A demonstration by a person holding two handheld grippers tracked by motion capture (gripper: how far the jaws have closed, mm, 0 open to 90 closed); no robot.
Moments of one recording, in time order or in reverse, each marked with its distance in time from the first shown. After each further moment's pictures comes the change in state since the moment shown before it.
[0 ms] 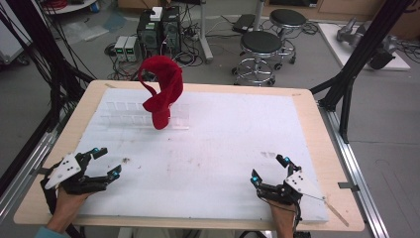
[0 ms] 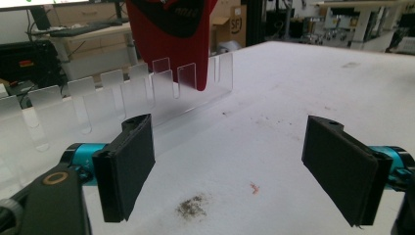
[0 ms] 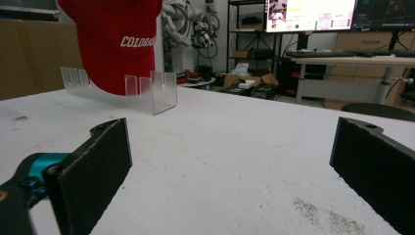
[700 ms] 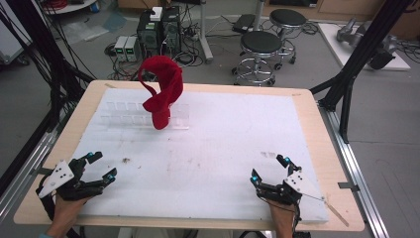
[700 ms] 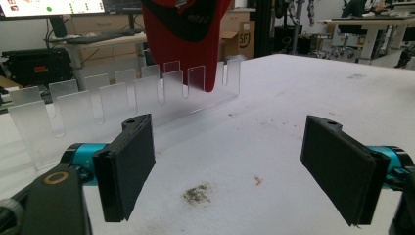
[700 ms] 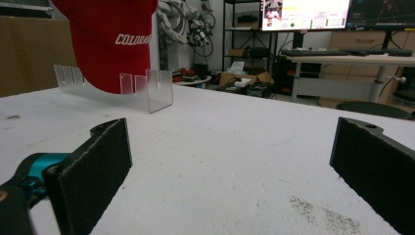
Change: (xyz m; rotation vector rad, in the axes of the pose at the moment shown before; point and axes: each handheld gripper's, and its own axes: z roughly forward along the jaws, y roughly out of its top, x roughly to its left) left arm -0.001 -0.012 -0.009 -0.049 0.032 -0.021; right arm 0.001 0.000 0.001 0.008 -0.018 -0.007
